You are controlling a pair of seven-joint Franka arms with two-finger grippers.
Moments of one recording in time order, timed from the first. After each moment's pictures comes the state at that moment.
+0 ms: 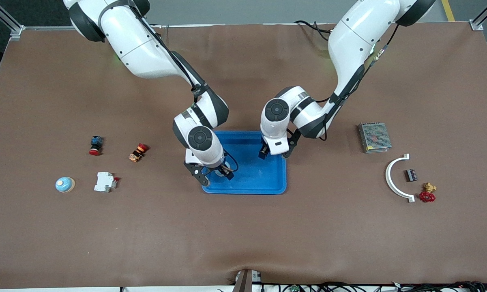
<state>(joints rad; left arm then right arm) -0.38 0.70 -0.37 -1.77 0.30 2.38 -1.95 0.55 0.84 0.09 -1.45 -0.01 2.30 1.43</state>
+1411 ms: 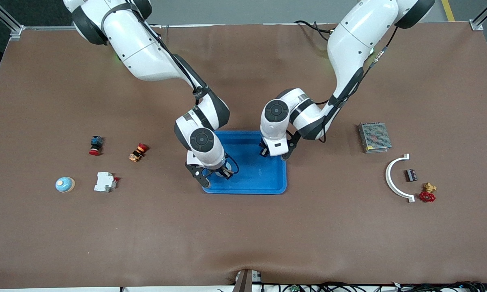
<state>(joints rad) -0.38 0.71 -0.37 -1.76 0.33 2.40 -1.95 0.55 0.86 0.08 -1.42 -0.02 2.31 1.45</state>
